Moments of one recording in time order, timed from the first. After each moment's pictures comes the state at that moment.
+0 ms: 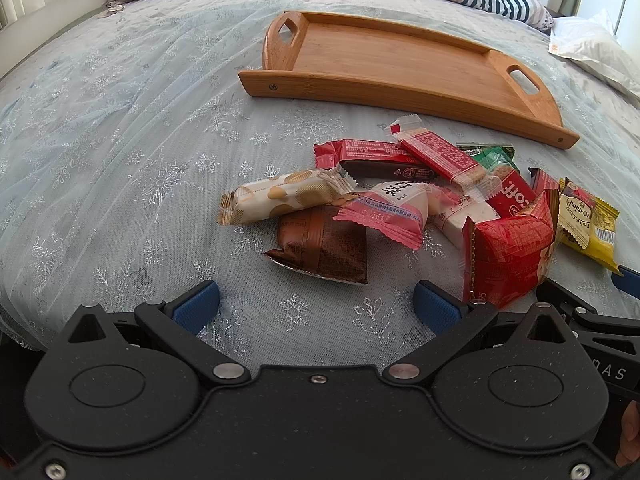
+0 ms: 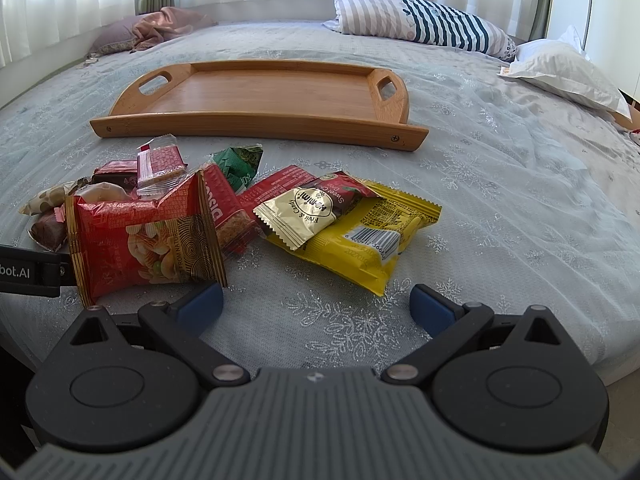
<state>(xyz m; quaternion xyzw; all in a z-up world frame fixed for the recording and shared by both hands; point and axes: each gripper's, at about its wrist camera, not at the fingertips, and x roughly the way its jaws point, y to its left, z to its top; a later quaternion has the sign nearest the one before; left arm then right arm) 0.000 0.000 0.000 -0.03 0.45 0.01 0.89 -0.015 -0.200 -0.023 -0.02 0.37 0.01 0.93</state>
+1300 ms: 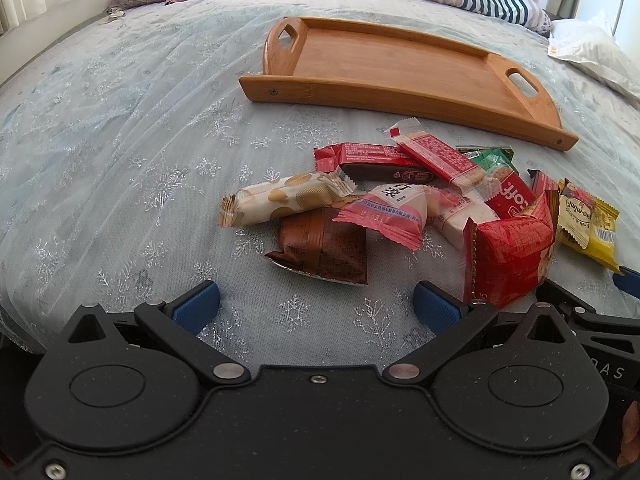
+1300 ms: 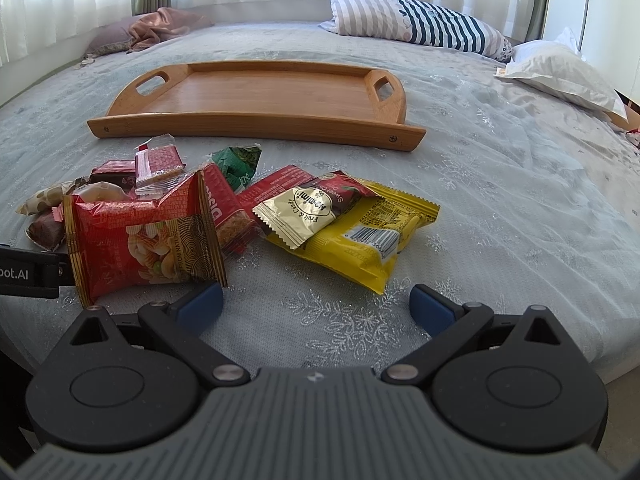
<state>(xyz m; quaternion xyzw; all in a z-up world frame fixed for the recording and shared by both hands) -0.001 0.000 0.005 -0.02 0.44 0.01 0.90 -0.016 -0.199 -0.019 -0.02 0.37 0.00 0.93</state>
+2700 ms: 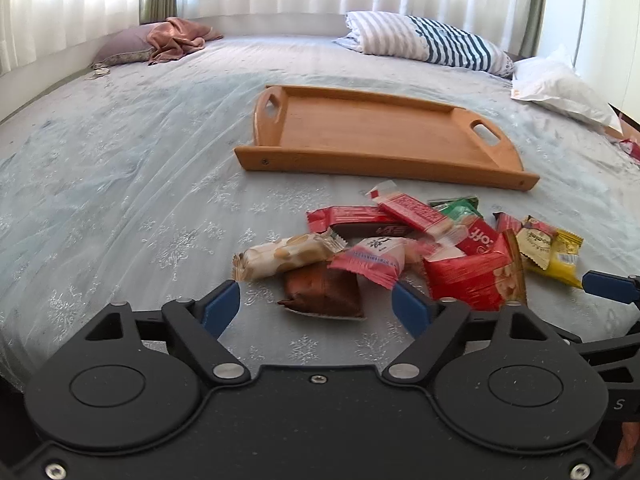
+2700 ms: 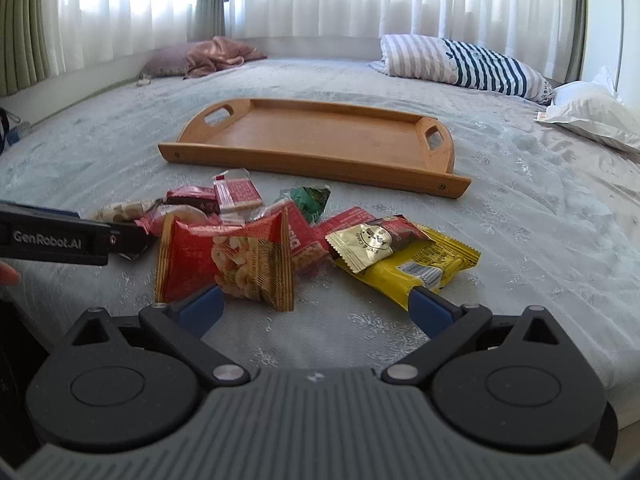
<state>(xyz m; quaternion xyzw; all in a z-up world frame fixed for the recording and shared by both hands) -0.029 0.018 0.027 -0.02 0.35 -0.03 0.94 -0.045 -0.177 -0.001 -0.02 0.30 0.08 0.95</state>
